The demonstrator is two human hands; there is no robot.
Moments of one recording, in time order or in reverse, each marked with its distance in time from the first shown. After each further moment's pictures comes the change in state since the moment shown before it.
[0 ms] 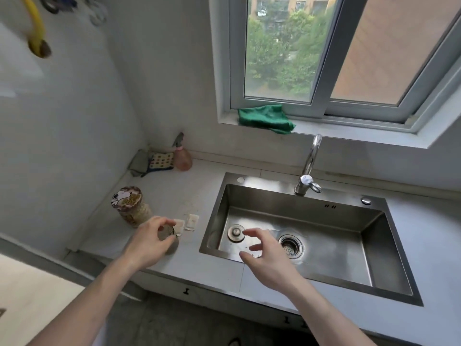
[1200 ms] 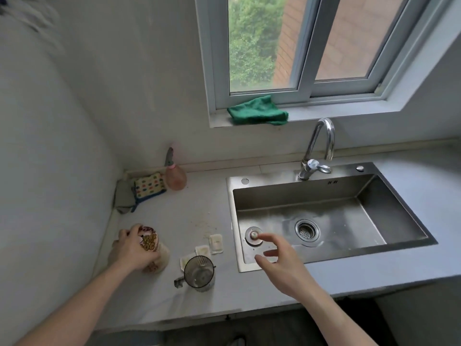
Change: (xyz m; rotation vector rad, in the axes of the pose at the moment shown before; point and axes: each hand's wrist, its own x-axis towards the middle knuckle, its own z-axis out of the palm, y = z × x) left_hand 0.186 -0.184 -0.052 0.230 -0.136 -0.190; right_hand 0.062 -0.069 0.134 0.143 0.305 0.279
